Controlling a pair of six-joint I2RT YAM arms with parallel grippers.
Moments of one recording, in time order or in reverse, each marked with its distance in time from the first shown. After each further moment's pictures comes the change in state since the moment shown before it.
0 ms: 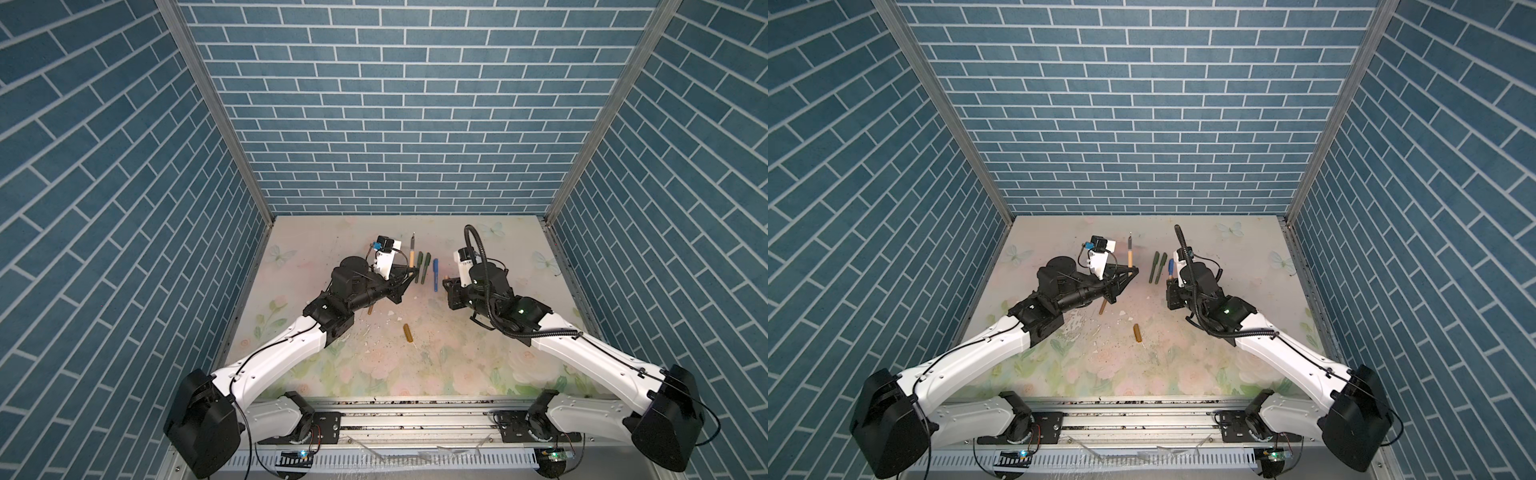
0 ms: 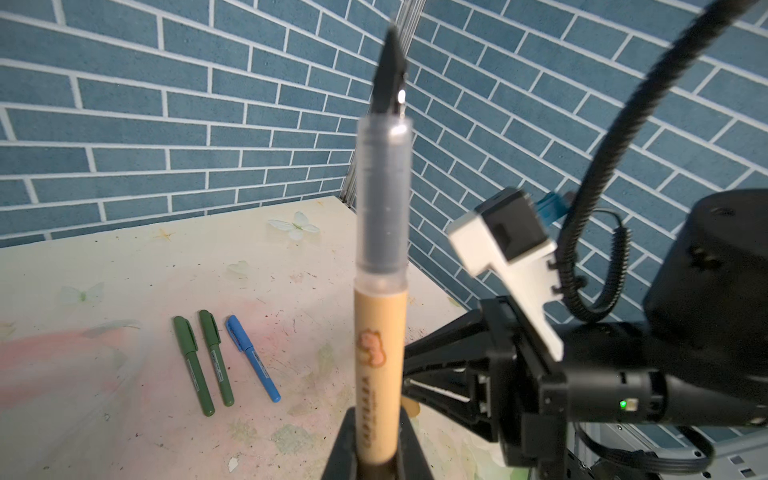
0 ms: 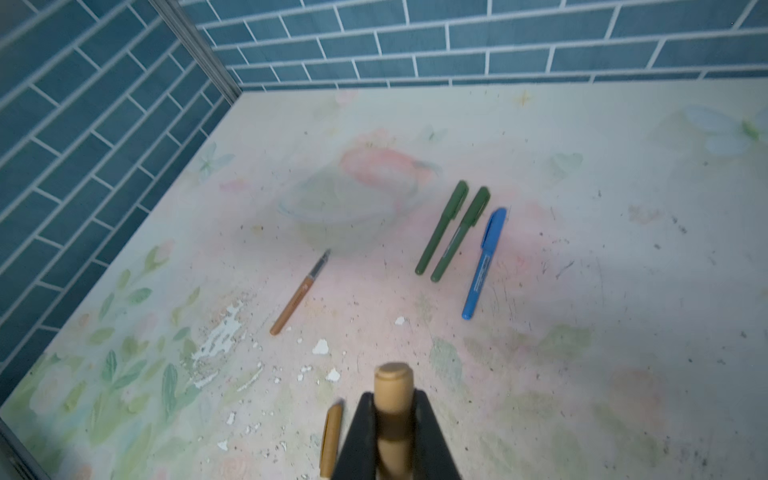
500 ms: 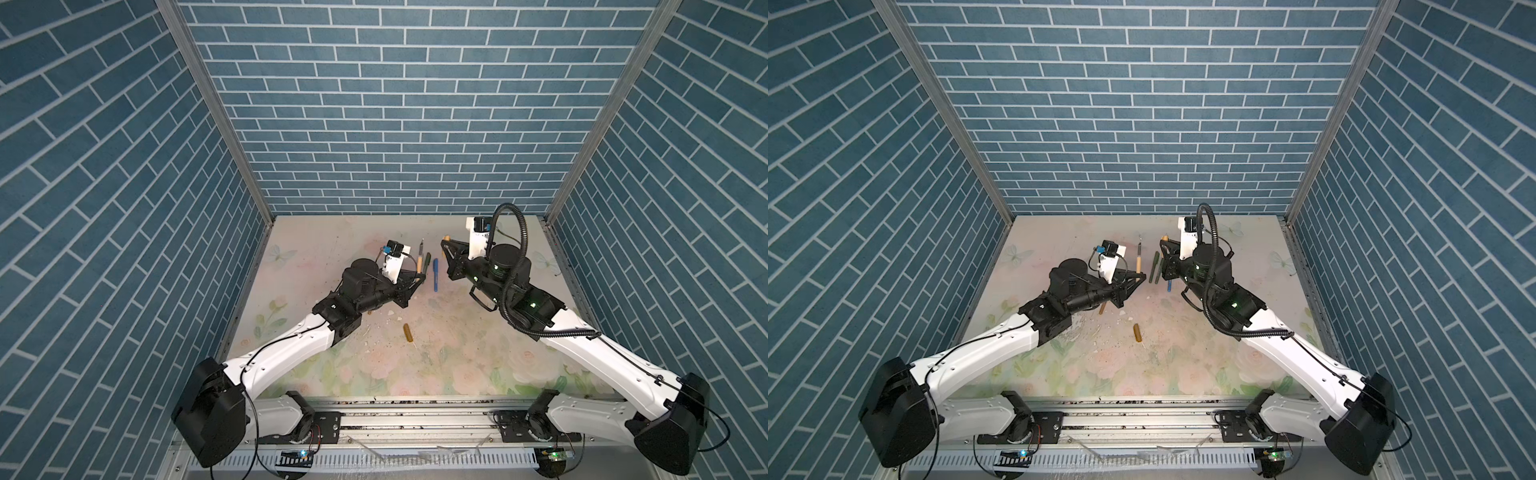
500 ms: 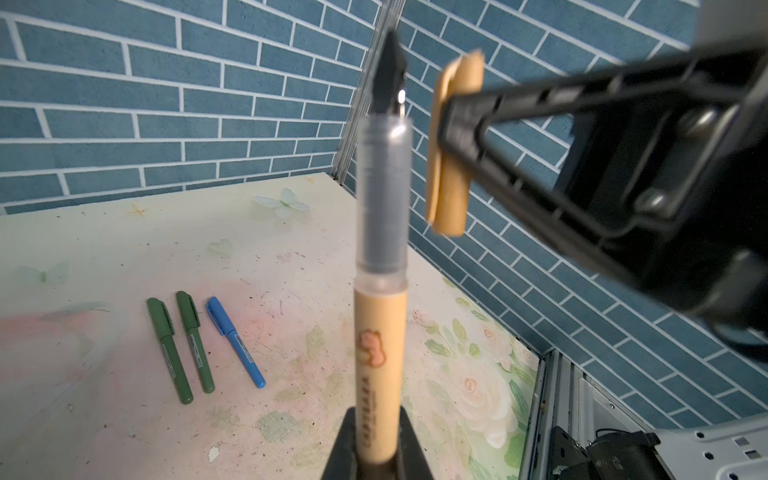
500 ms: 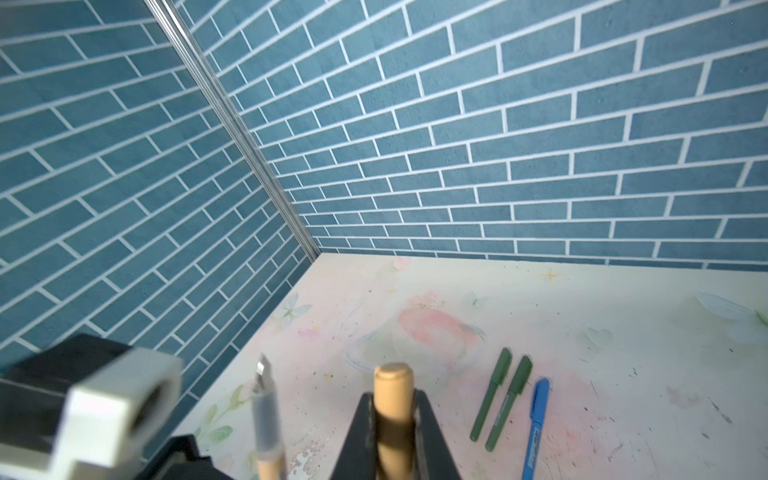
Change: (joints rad) left arm -0.048 0.061 0.000 0.005 0.002 0.000; right arm 0.000 -0.004 0.143 0.261 0.010 -0.031
